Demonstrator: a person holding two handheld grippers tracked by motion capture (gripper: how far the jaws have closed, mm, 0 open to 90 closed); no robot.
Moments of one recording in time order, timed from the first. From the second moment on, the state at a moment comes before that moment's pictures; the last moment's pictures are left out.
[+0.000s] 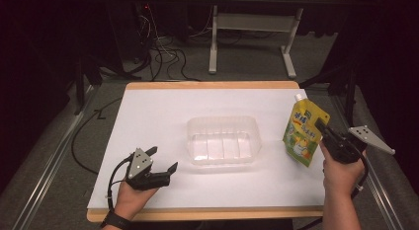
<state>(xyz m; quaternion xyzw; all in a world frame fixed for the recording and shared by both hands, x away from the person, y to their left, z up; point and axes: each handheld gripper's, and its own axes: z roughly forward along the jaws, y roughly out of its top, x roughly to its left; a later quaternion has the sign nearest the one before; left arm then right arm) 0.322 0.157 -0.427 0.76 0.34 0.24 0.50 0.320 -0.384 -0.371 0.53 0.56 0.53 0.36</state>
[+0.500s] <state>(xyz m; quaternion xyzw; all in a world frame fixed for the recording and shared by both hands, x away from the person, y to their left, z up) 0.337 0.135 -0.425 0.77 0.31 0.22 0.52 0.283 -0.382 -0.382 0.53 0.58 0.50 0.36</state>
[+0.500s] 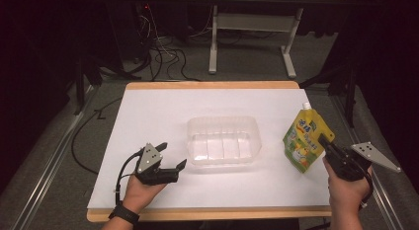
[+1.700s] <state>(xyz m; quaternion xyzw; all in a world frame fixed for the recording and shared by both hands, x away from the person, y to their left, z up) 0.339 0.127 -0.427 0.78 0.31 0.20 0.51 0.300 -0.375 -0.415 0.56 0.62 0.46 0.30</state>
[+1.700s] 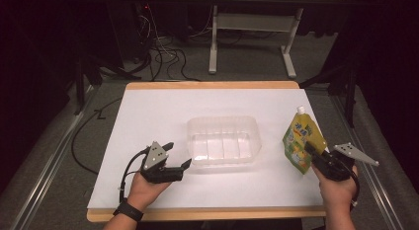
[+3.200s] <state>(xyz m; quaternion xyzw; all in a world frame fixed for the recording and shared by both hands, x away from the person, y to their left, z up) 0.351 0.115 -0.439 0.77 0.32 0.22 0.50 0.291 -0.304 -0.334 0.47 0.59 0.57 0.32</state>
